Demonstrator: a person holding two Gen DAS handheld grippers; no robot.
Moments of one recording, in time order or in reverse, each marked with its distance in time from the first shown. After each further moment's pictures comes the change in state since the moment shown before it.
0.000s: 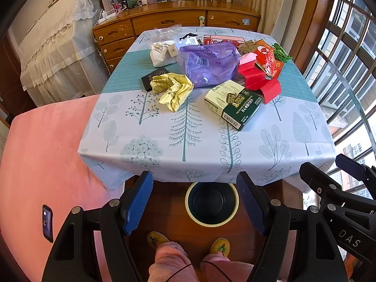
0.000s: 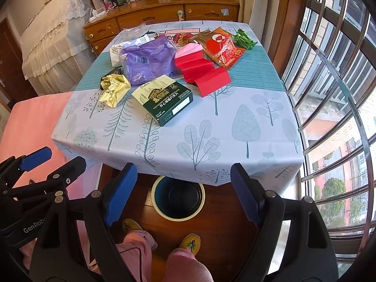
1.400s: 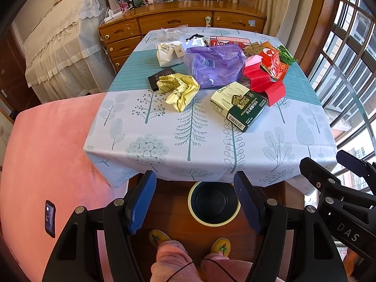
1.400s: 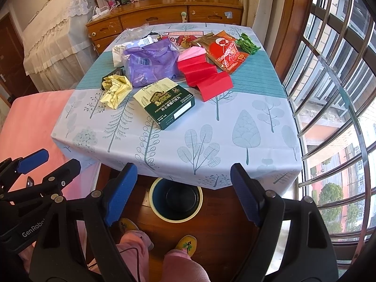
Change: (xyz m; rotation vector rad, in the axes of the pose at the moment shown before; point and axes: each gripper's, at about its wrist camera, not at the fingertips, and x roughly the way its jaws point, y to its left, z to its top) left arm -0.006 0.004 -0.004 -0.014 -0.004 0.022; right arm 0.001 0.004 0.006 -0.029 -0.006 -0.001
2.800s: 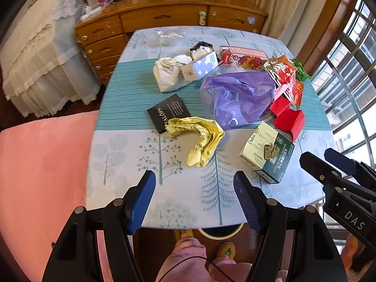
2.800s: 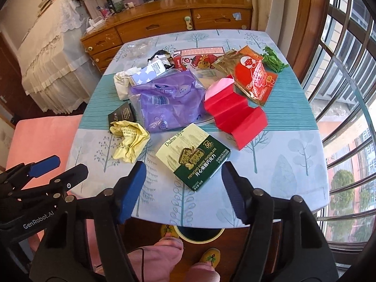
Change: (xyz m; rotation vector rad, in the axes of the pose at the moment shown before) left arm 0.074 0.076 0.152 0.074 0.106 -0.119; right arm 0.068 0.051 0.124 0.106 0.022 0.029
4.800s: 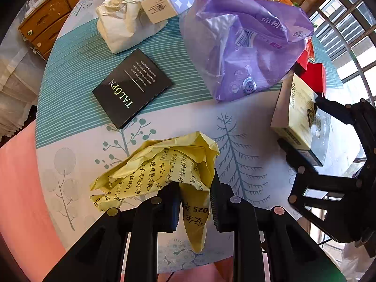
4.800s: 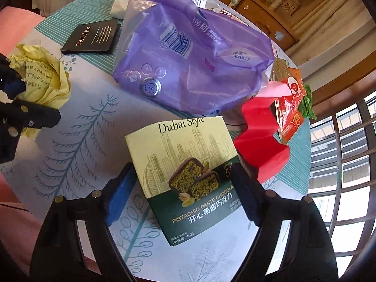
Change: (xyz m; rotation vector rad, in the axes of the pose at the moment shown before) left arm 0.181 -0.041 0.013 0.185 0.239 -0.118; right arm 0.154 0.061 -0.017 -0.578 0.109 -0.307
